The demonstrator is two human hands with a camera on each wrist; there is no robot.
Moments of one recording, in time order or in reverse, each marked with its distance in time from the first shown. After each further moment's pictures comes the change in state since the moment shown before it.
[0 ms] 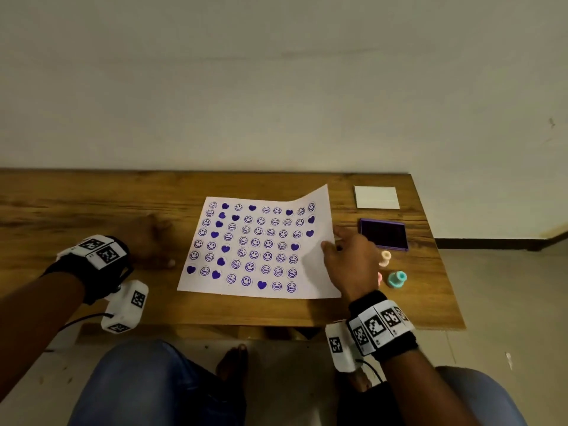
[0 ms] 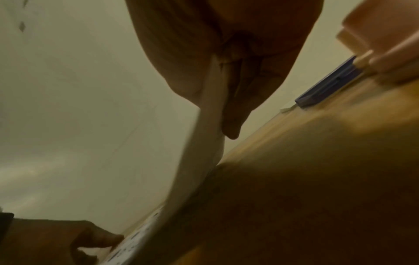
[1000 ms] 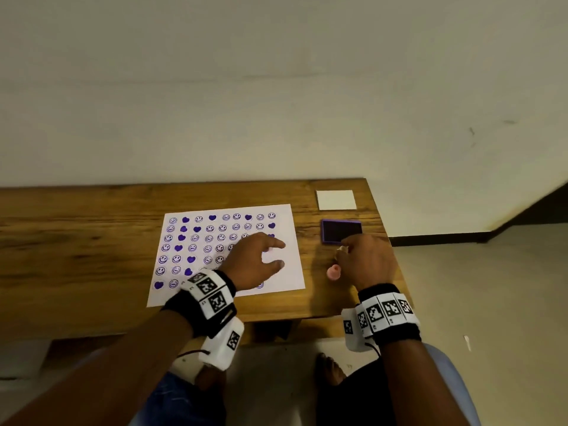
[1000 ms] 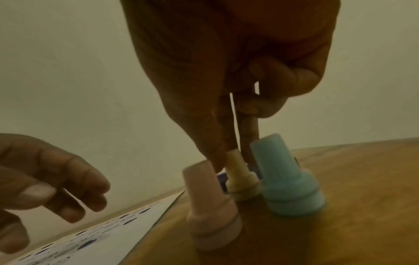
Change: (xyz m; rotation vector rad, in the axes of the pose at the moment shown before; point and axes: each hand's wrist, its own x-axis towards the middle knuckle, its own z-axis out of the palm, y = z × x) left_hand -0.095 0.235 -0.004 -0.745 0.255 0.573; right_hand -0.004 0.032 -0.078 -0.441 0.037 0.049
